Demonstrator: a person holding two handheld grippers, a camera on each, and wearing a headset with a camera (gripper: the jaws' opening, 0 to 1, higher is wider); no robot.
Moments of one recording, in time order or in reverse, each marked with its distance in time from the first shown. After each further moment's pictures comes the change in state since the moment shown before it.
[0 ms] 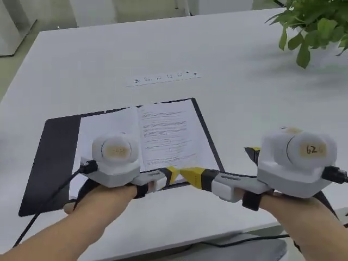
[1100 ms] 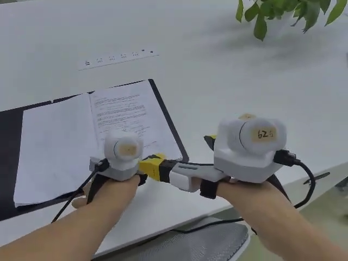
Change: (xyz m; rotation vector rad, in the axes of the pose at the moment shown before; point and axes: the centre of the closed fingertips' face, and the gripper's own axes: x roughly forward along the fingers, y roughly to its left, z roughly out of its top) left arm 0.088 -0.012 -0.033 0.033 0.003 0.094; right arm 0.011 -0.015 -0.014 0.072 0.017 0.004
